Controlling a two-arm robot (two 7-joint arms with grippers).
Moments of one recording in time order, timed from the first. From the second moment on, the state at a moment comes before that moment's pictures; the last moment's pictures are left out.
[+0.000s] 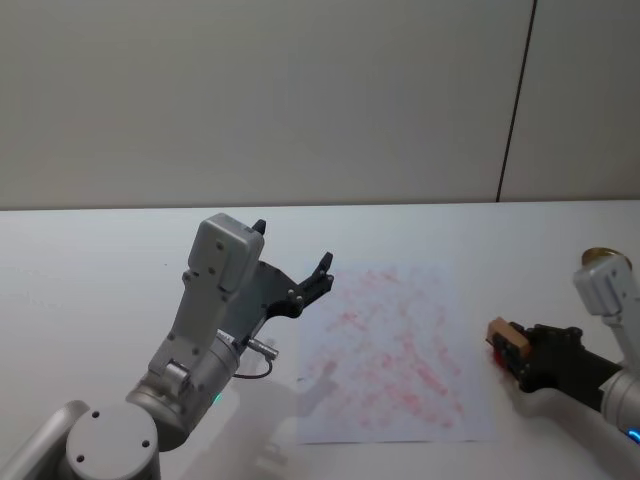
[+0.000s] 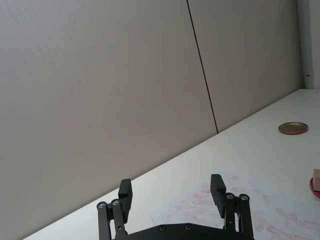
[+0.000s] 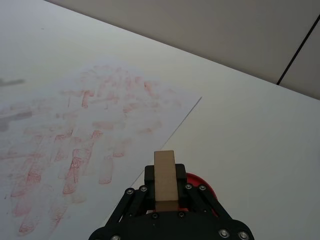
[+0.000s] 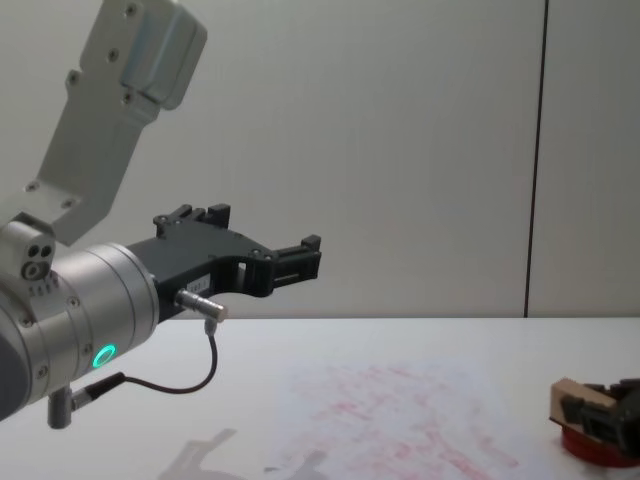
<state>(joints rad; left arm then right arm) -0.24 0.38 0.45 -1.63 -0.20 0.01 -0.01 0.19 0.39 -0.25 -1.44 0.17 0.20 0.43</state>
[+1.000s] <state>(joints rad) -0.24 0.38 0.45 -1.63 -0.20 0.01 -0.01 0.18 0.39 -0.25 -1.39 0.19 0.19 0.38</state>
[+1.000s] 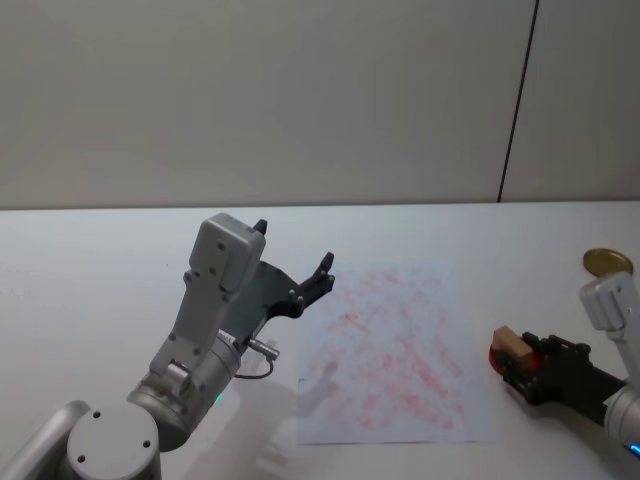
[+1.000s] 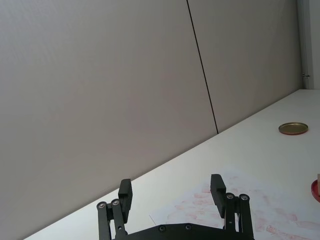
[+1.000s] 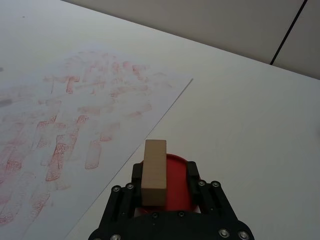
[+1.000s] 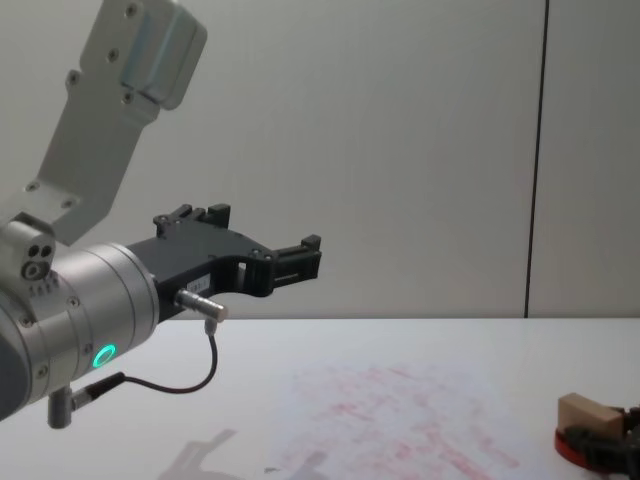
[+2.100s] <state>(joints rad) -0.24 0.38 0.45 -1.63 -0.20 0.01 -0.01 0.14 0.41 -0.24 -1.54 0.23 0.14 0.33</state>
